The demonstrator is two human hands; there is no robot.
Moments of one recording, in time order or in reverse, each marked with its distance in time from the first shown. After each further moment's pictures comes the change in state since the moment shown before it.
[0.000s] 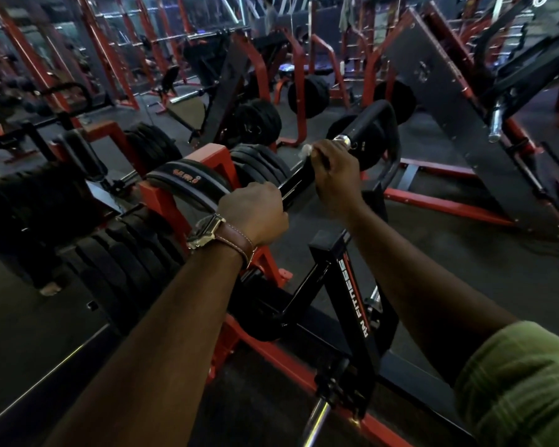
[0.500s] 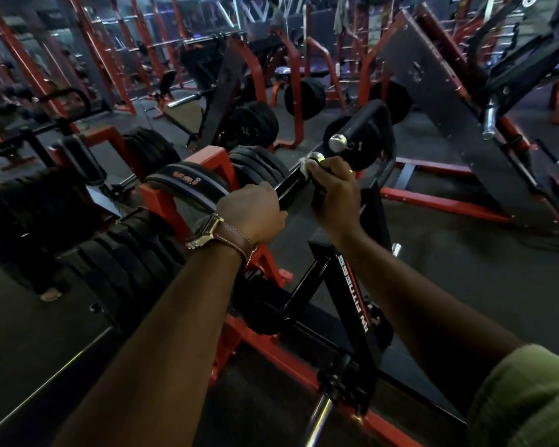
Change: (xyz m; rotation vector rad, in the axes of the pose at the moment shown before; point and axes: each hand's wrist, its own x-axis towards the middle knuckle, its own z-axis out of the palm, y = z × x) left_hand -0.006 -0.003 0.002 0.008 -0.007 -0.030; right_hand -0.054 -0.010 0.004 -0.177 0.109 -0.009
